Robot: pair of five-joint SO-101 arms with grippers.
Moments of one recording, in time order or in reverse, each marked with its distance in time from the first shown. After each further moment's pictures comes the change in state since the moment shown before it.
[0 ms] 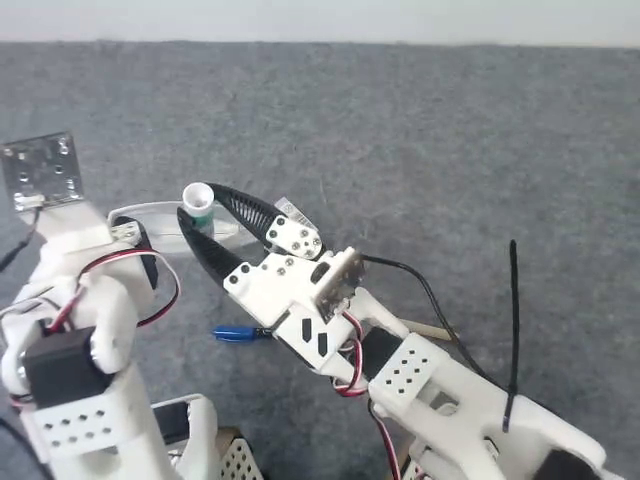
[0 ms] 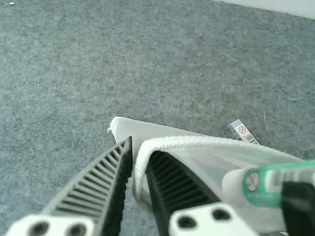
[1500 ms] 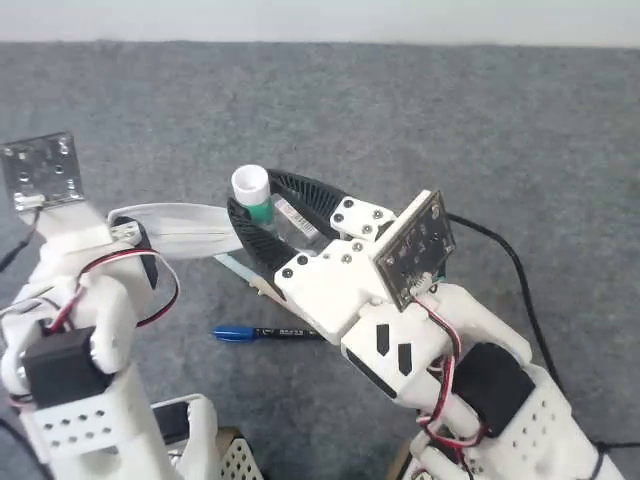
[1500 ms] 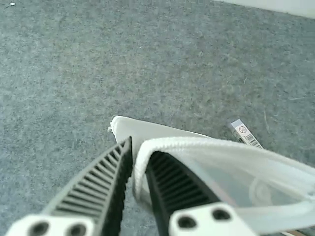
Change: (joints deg) left arm 0.0 0.0 0.0 0.0 -0.2; right arm 3.3 -20.2 -35.6 72.9 -0.4
